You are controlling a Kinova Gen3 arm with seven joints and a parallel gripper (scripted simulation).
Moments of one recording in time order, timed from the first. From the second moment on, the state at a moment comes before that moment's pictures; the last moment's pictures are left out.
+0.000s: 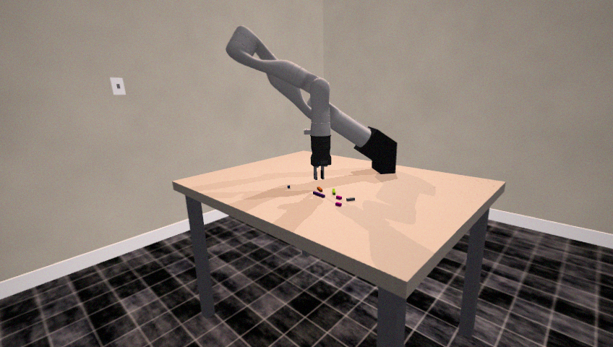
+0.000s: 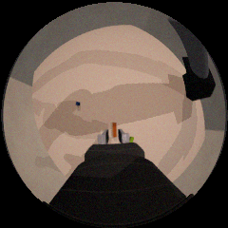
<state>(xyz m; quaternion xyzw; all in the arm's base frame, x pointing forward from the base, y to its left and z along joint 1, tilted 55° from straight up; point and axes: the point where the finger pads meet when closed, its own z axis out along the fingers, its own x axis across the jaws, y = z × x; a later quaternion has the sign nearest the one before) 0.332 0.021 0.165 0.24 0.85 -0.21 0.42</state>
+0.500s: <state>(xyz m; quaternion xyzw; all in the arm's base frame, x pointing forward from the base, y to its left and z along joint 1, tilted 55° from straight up) 0.345 0.011 0.153 0.24 0.85 -0.21 0.42</state>
